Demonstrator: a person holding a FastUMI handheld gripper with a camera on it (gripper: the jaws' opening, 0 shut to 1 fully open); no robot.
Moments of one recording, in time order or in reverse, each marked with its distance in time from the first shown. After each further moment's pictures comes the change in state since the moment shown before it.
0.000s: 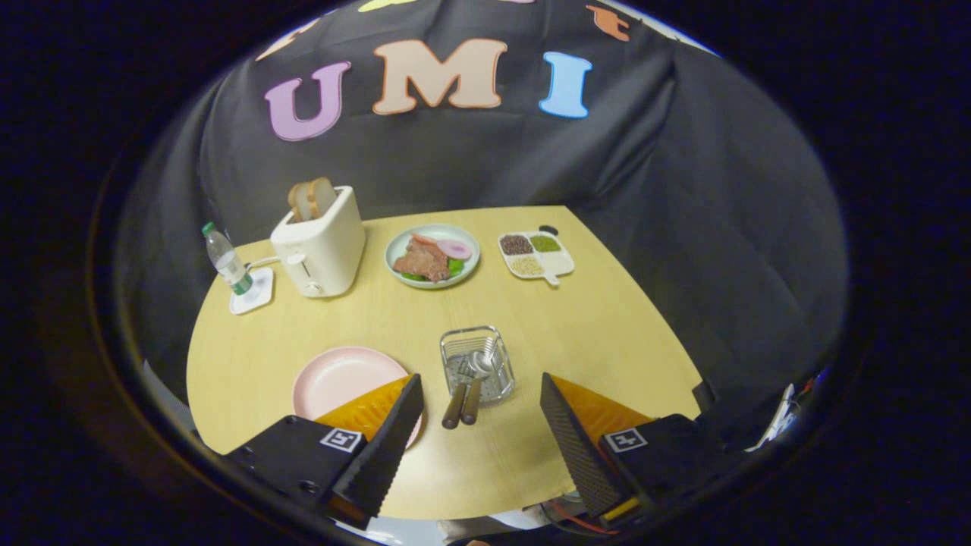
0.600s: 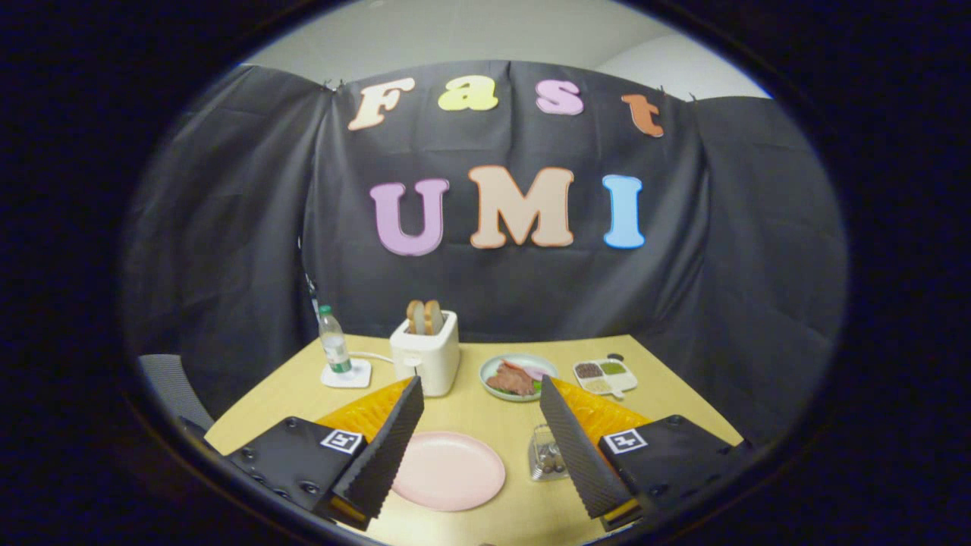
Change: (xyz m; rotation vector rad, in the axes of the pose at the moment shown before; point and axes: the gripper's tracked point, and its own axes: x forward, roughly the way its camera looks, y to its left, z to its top) arm -0.105 0.084 0.066 -0.002 -0.567 0.268
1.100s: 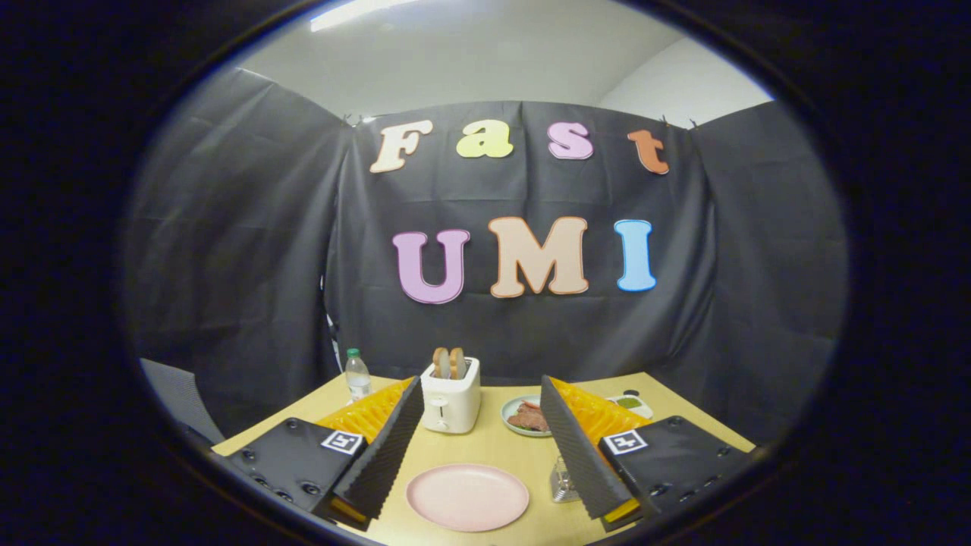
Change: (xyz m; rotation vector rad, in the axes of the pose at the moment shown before) arm -0.020 0.017 0.021 0.002 -0.117 0.023
